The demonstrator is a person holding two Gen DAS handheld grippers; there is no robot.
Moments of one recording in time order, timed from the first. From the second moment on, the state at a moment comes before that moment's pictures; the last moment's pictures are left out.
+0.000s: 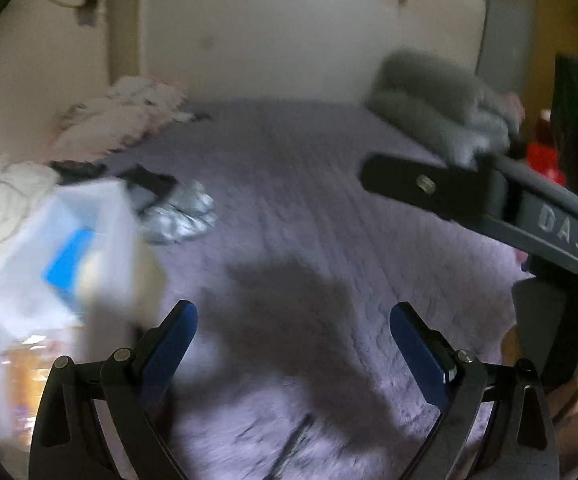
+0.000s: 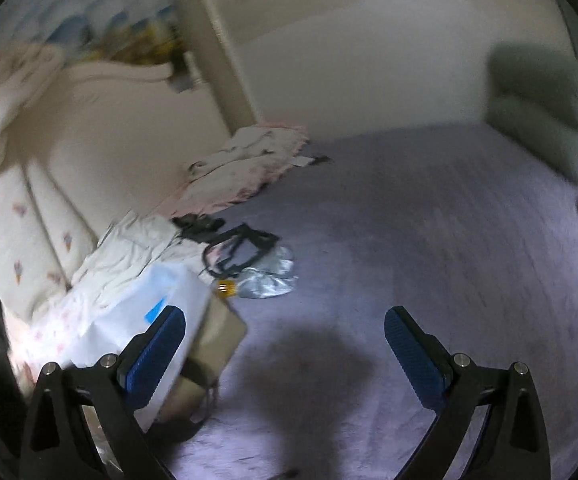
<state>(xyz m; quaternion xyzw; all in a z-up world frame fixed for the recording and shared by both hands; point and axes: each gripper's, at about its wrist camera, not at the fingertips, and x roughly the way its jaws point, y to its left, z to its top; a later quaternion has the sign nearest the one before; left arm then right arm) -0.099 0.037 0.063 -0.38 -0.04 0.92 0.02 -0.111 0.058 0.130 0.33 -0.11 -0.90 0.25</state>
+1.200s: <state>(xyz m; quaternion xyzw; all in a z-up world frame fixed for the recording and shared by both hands) -0.198 -0.078 -0.077 -0.38 -0.16 0.90 -0.13 -0.324 -0.106 -0.054 0.42 0.03 -0.83 0.38</state>
